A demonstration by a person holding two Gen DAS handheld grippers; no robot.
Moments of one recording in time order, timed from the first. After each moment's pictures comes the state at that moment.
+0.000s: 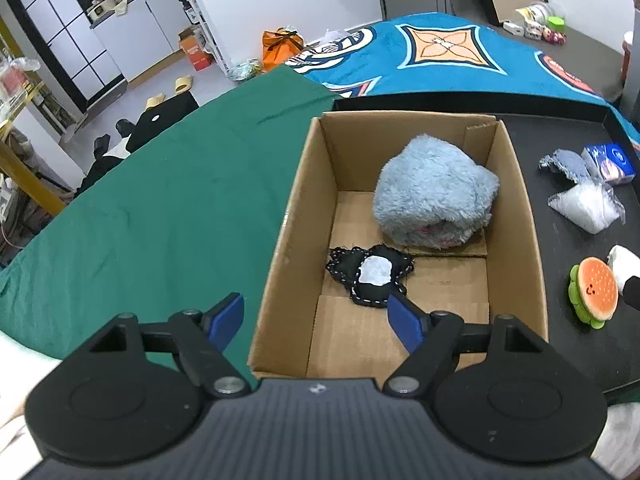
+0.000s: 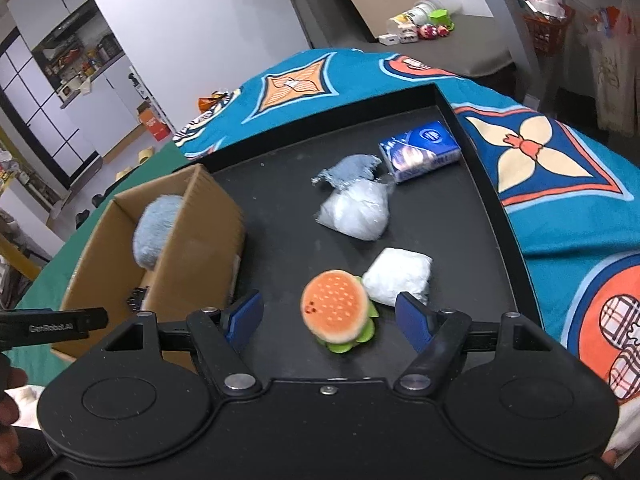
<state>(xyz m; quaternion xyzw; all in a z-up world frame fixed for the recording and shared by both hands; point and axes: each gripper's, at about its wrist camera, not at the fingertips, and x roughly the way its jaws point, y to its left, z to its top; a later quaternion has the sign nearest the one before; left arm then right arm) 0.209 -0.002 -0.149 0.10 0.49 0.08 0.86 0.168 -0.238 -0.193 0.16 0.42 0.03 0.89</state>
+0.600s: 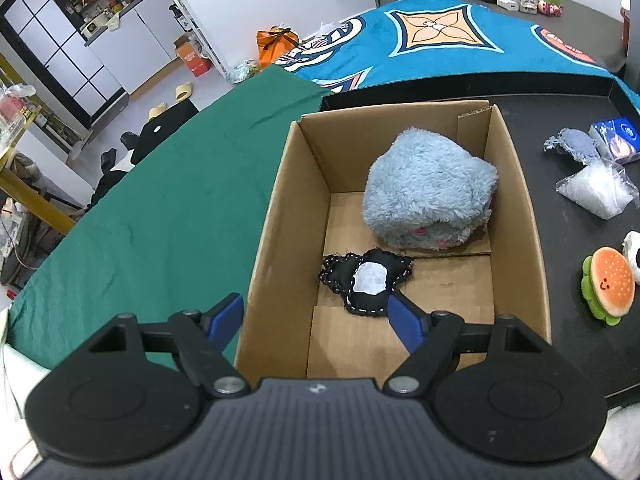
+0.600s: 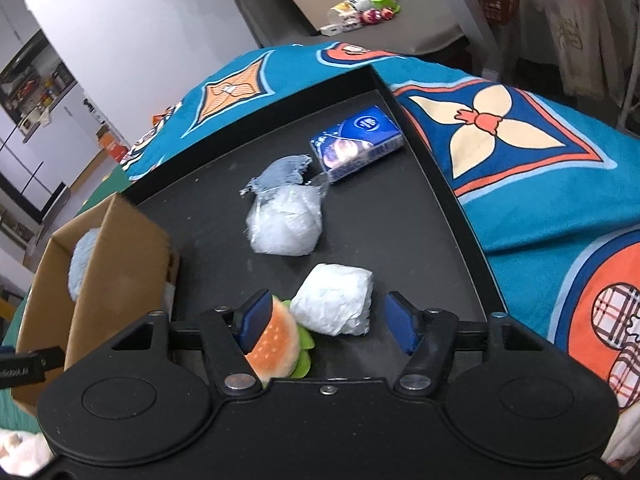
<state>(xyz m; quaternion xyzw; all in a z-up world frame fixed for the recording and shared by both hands) 0.224 -0.022 -0.158 0.15 0.50 0.09 0.85 0.192 -0.273 -0.225 0.20 0.42 -0.03 0.88</state>
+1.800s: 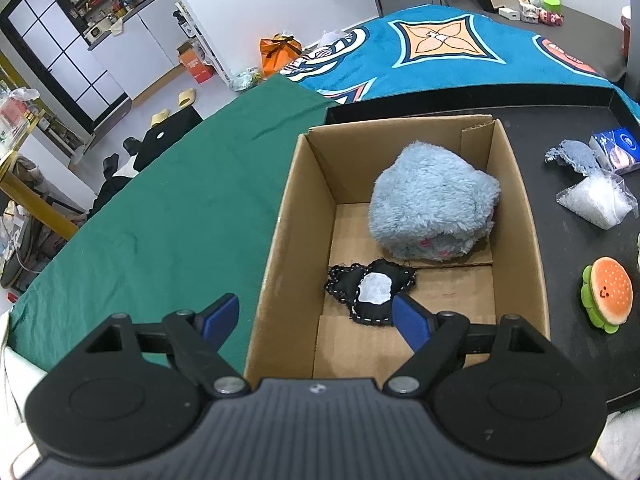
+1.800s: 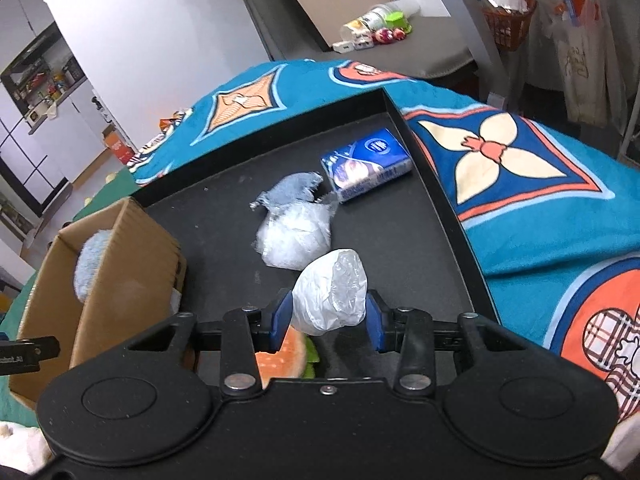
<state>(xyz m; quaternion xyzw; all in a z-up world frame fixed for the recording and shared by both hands) 0.222 -0.018 -0.149 0.14 0.49 0.09 0.86 0.187 -0.264 -0.208 0.17 0.40 -0.02 0.90</state>
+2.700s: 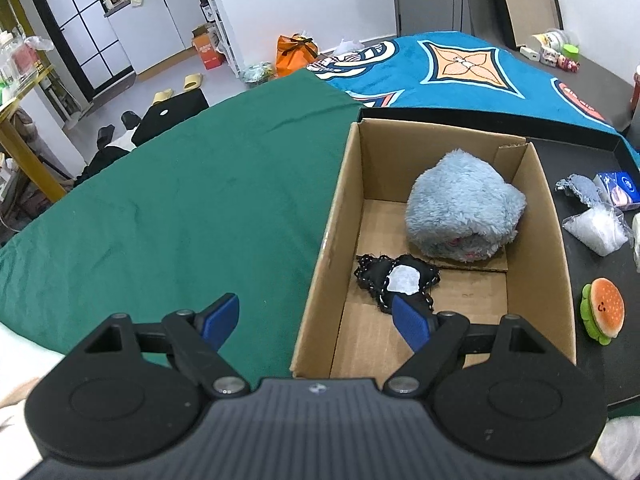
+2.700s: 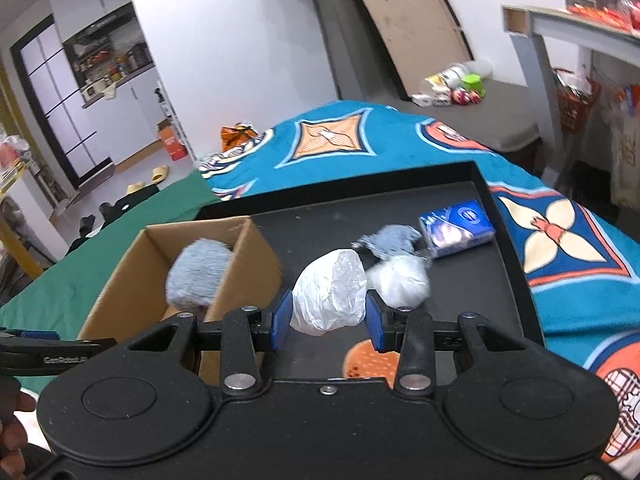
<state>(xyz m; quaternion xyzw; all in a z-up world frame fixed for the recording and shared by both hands) 0.205 0.031 -0.149 0.06 0.47 0.09 0.88 0.178 -0.200 -0.154 0.10 0.35 0.05 0.93</state>
